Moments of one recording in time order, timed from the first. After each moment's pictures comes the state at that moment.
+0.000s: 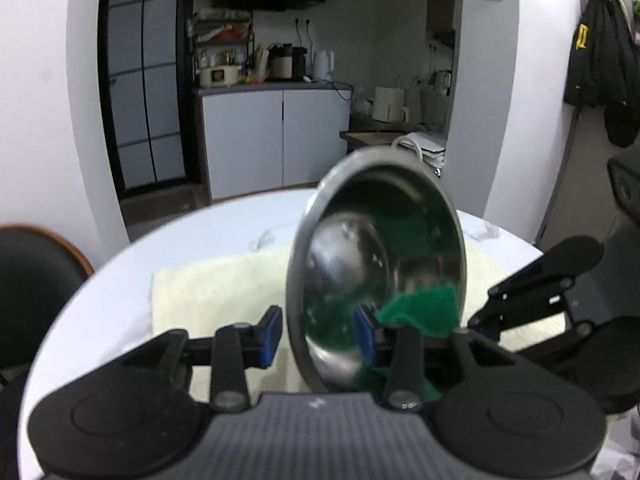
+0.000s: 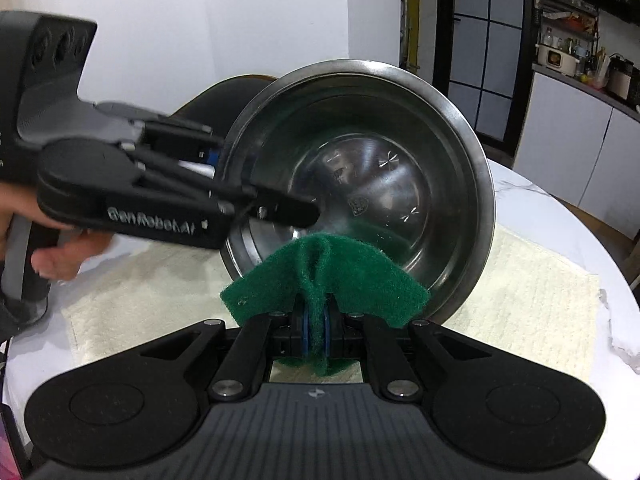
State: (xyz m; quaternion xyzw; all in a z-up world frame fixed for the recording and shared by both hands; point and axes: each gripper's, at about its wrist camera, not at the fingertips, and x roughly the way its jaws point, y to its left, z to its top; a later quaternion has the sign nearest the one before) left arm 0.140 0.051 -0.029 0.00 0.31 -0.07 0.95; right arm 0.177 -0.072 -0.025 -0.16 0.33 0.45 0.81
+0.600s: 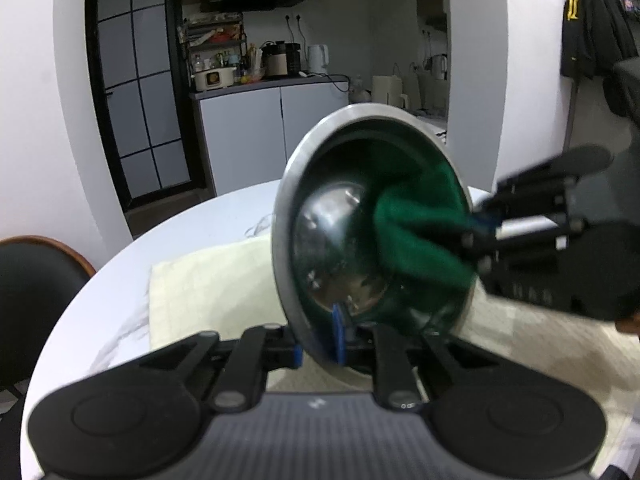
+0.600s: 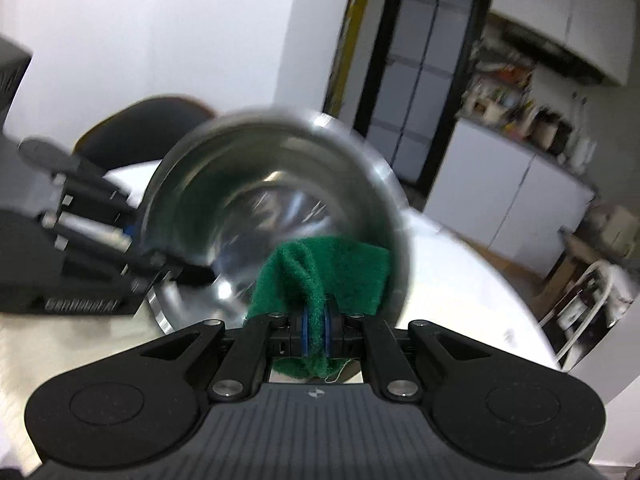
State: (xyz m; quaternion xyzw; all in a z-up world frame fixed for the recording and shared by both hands) left arm 0.138 0.037 -0.037 0.05 0.30 -0.06 0.95; right arm 0.176 -0.060 -0.021 -0.21 0.25 0.34 0.88
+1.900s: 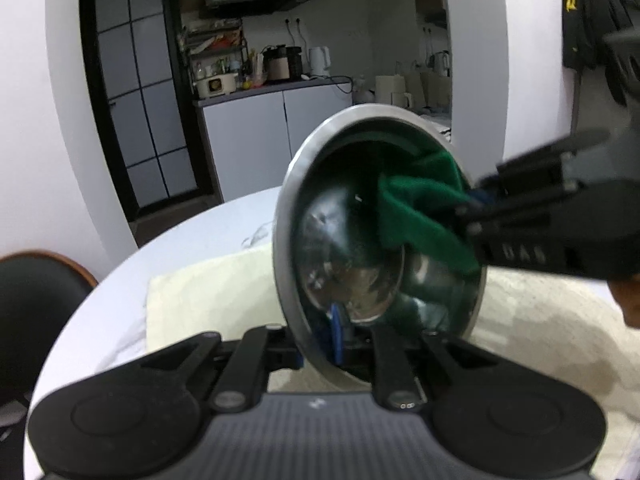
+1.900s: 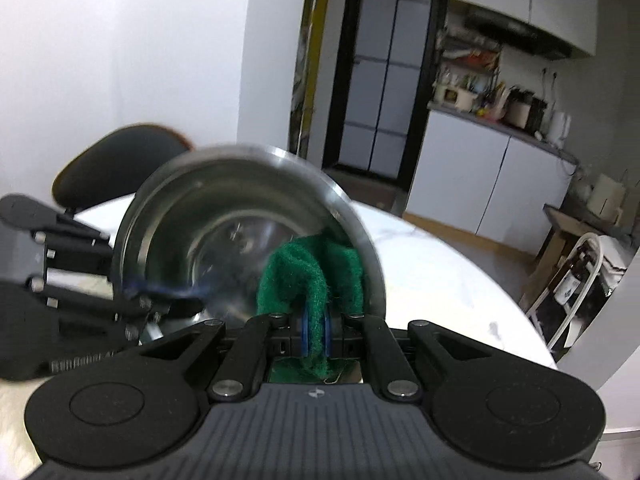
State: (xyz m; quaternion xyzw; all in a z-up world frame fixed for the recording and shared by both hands) left arm 0.135 0.017 -0.034 0.08 0.30 -0.04 0.95; right arm 0.180 -0.082 -0.007 -0.14 0.24 0.32 0.91
